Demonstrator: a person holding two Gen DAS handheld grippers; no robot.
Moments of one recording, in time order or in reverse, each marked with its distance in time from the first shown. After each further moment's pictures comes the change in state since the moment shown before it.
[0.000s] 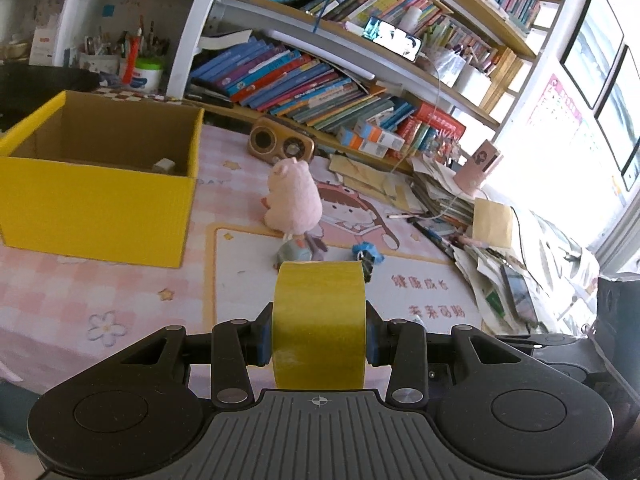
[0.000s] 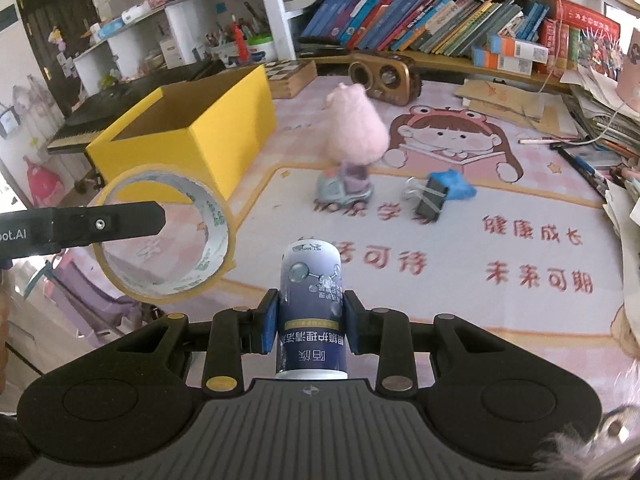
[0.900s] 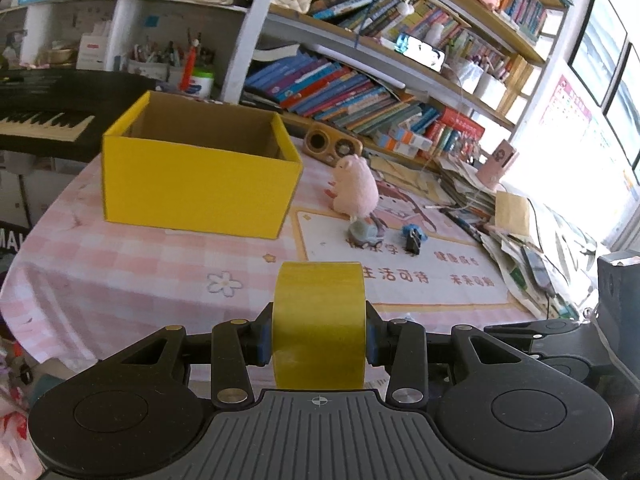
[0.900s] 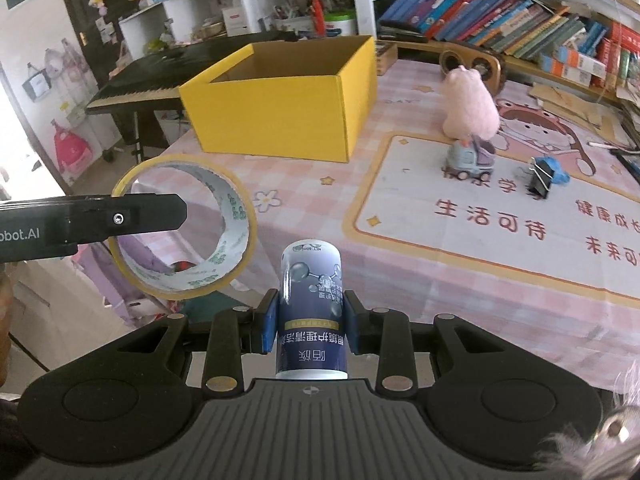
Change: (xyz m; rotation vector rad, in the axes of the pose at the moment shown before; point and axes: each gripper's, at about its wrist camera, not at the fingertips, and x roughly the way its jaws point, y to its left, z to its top) left arm -0.089 0.070 -0.038 0.008 -0.023 0.064; right arm 0.009 0.131 -0.037 -0.087 0.035 0.052
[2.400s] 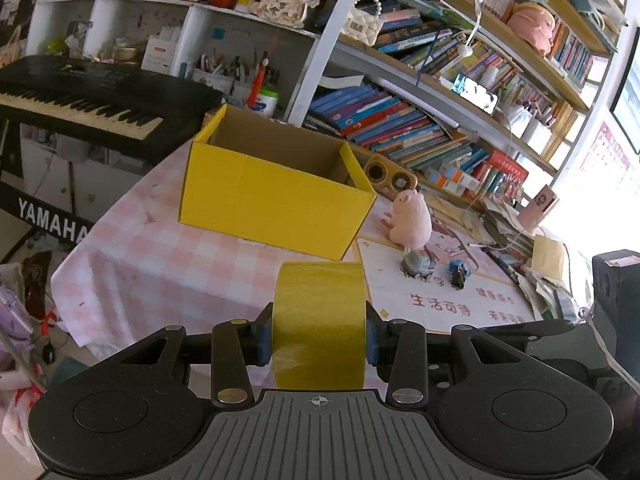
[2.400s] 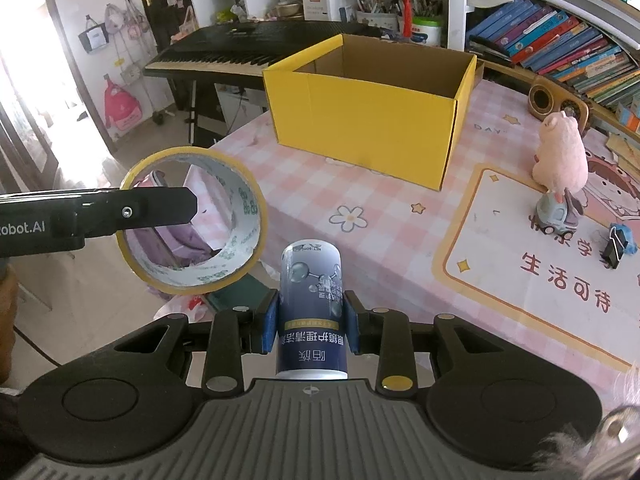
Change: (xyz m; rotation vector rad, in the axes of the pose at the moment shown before) left arm -0.029 0.042 0.000 -0.108 -0.081 0.105; right arm 0.032 0.054 0.029 -0.172 0.040 0.111
